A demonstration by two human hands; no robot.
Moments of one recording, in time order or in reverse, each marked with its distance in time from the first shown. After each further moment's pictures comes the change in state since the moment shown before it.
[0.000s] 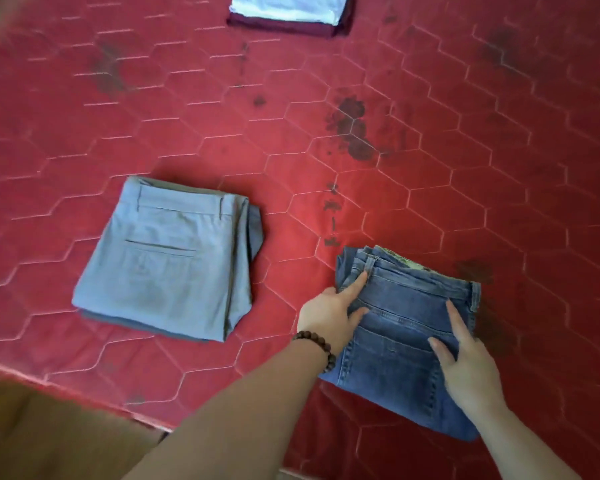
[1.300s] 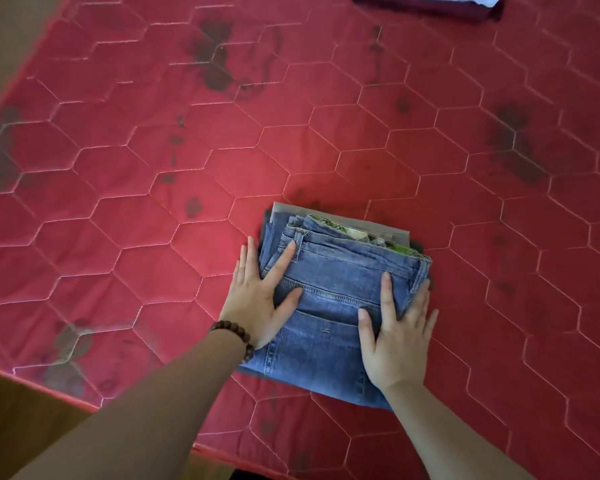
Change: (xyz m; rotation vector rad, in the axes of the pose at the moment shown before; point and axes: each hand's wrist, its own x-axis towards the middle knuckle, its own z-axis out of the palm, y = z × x) left_hand -0.006 -0.347 -0.200 0.005 0.103 -0.043; right_hand -0.015 -0.338 0.213 -0.215 0.146 -0.201
